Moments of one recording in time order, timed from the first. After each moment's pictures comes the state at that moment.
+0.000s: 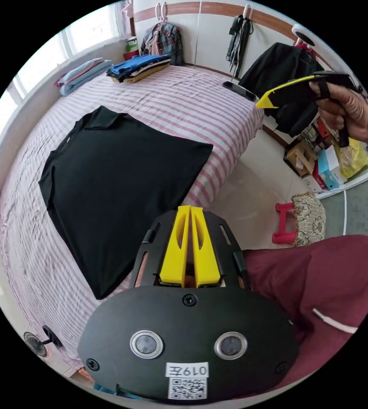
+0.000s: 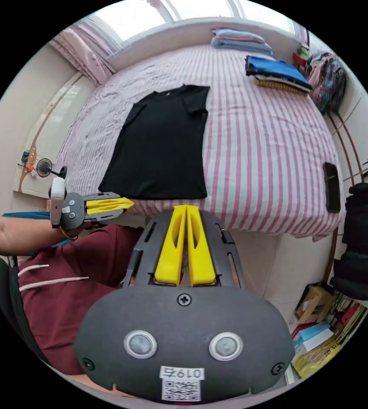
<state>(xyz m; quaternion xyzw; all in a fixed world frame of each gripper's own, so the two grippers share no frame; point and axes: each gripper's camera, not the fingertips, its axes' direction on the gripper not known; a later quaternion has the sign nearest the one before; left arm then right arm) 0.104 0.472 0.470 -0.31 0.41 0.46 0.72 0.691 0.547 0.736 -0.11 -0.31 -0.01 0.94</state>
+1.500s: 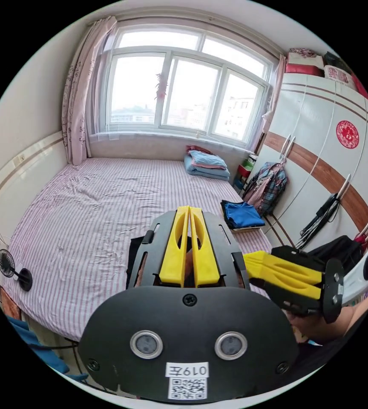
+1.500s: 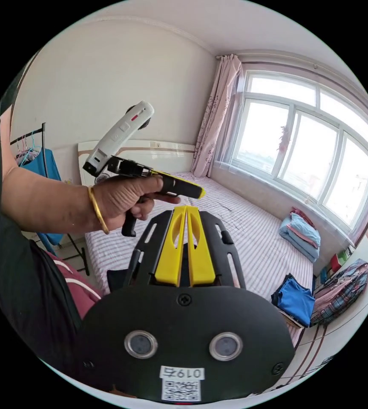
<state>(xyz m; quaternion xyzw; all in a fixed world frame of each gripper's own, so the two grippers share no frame) -0.077 -0.023 0.536 -0.13 0.30 0.08 0.94 0.679 0.245 0.574 0.32 -0.37 -0.27 0.83</state>
